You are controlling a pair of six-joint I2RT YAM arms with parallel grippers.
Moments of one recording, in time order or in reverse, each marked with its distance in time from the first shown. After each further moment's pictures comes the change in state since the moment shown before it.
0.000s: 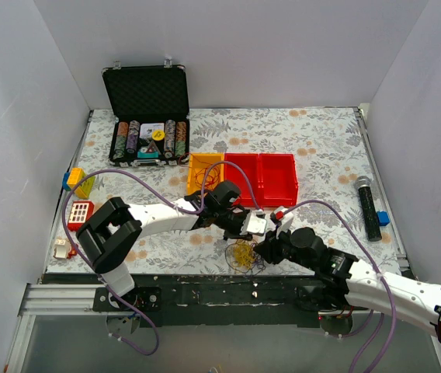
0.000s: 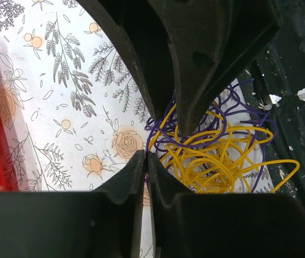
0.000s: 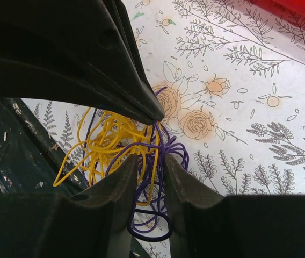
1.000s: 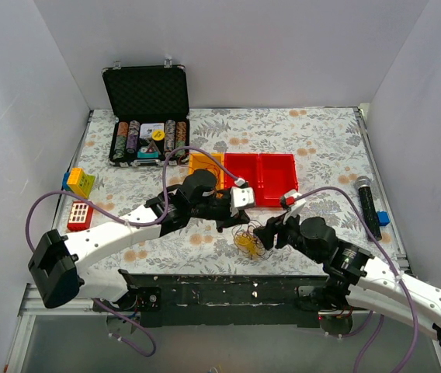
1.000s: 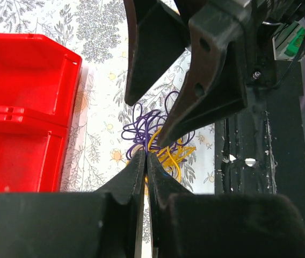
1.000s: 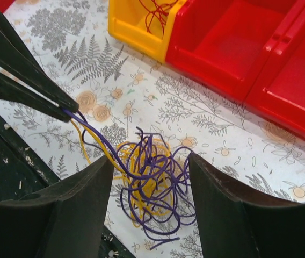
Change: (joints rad) left arm -0.004 -0.391 -0.011 -0.011 -0.163 -0.439; right arm 0.000 -0.084 0.212 -0.185 0.156 -0.068
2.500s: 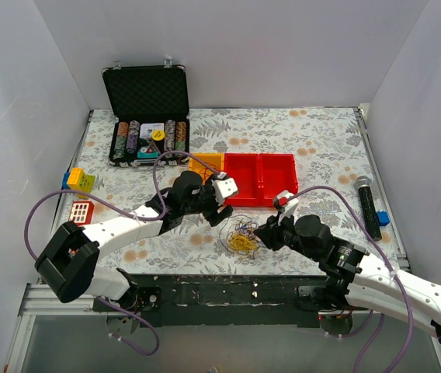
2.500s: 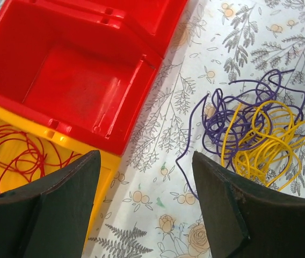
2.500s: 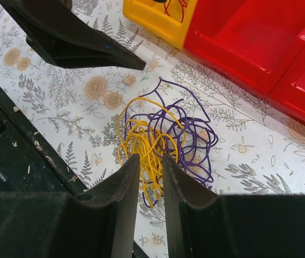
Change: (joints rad) left arm 0.186 0.060 -0.212 0.253 -0.207 0.032; right arm 0.000 0.061 0.021 0.014 -0.077 -0.002
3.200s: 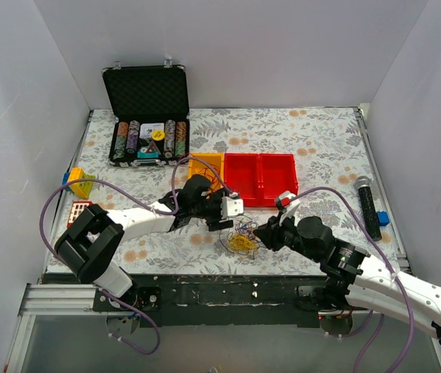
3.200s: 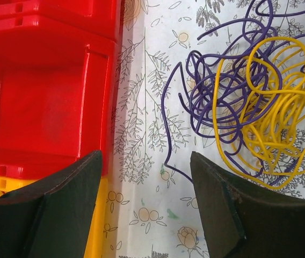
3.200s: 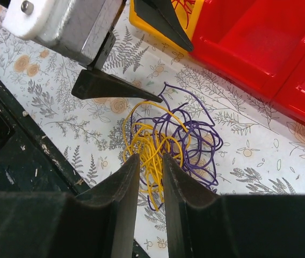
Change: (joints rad) left arm -0.003 0.182 0.001 0.036 0.160 0.351; right arm 0.000 -0.016 -0.021 0.029 -0.007 0.015
